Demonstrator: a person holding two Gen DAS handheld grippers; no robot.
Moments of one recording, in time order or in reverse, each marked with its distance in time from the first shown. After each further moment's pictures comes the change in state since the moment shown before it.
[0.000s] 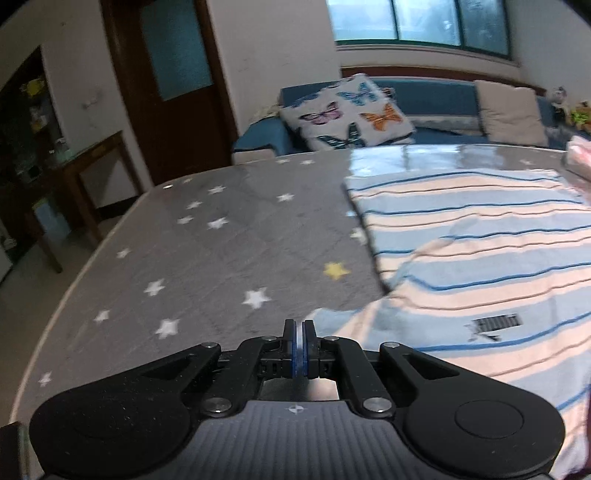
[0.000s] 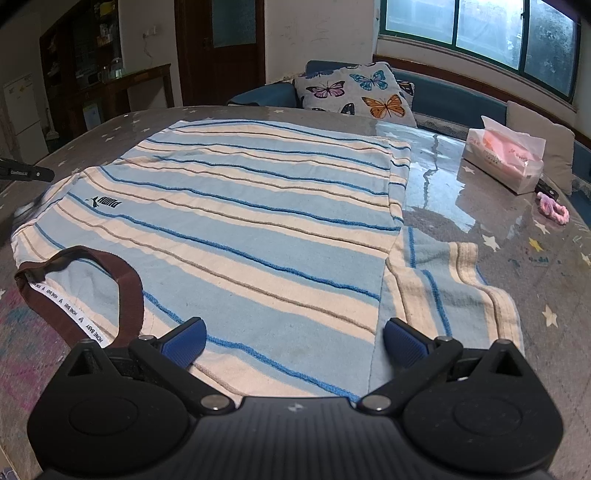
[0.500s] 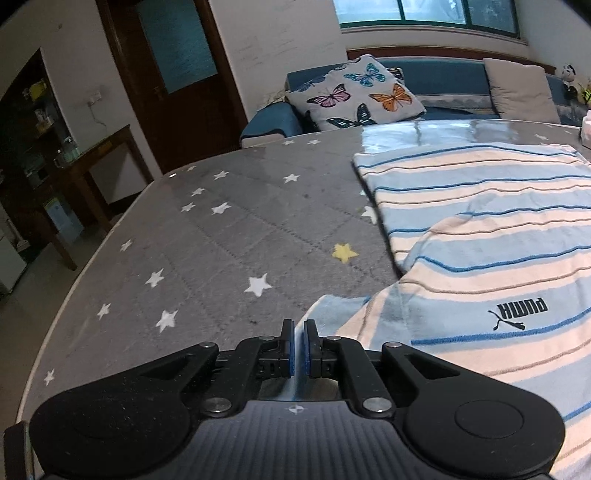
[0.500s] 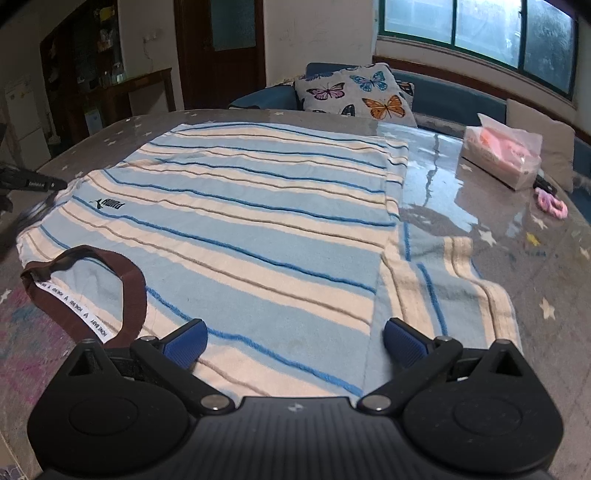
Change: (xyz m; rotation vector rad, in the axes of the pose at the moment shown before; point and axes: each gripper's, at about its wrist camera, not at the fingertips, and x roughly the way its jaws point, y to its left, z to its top) left arm 0.012 -0.009 -0.009 0.028 0.054 0.086; right arm -0.008 -0.006 -0.005 0.017 -0.007 0.011
